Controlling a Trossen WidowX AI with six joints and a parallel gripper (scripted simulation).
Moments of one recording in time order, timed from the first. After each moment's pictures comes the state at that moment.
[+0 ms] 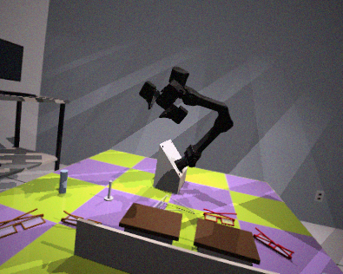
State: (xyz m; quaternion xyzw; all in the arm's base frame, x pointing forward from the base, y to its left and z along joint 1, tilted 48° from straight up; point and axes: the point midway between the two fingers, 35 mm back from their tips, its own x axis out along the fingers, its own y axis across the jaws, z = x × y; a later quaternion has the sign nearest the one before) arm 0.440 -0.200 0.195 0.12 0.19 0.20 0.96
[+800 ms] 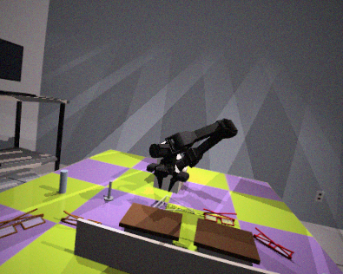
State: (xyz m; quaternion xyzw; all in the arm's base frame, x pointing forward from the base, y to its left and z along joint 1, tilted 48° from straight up) arm 0.250 0.040 -0.004 0.29 0.66 0.28 0.63
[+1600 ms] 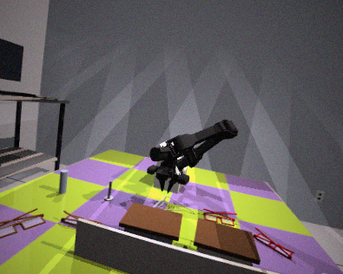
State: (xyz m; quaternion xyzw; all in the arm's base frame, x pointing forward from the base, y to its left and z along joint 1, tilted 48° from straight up) arm 0.243 0.049 -0.010 0.28 0.68 0.28 0.62
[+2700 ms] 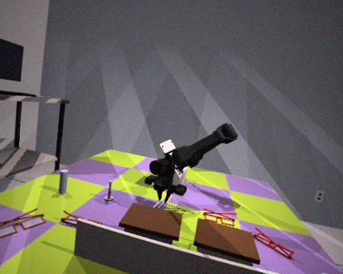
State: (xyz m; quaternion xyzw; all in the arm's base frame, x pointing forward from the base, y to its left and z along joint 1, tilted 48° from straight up) arm 0.238 0.084 -0.047 0.28 0.68 0.28 0.62
